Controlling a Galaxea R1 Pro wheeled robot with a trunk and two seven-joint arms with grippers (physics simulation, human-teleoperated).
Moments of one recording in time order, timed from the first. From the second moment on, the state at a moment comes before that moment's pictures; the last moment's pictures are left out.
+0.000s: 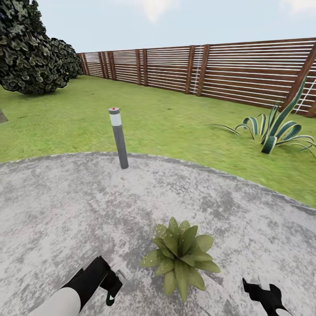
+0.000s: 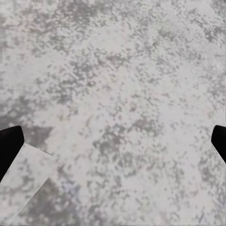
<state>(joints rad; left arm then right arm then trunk) -0.60 0.00 -0.18 -0.44 -0.54 0.56 -0.53 -0.44 -0.18 -0.70 -0.28 0.55 -0.31 0.08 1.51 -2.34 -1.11</state>
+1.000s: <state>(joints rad) -0.73 -0.01 -0.27 -0.45 -0.81 0.73 -0.85 -0.44 -0.18 -0.70 -0.28 0.56 -0.31 0.08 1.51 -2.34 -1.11</state>
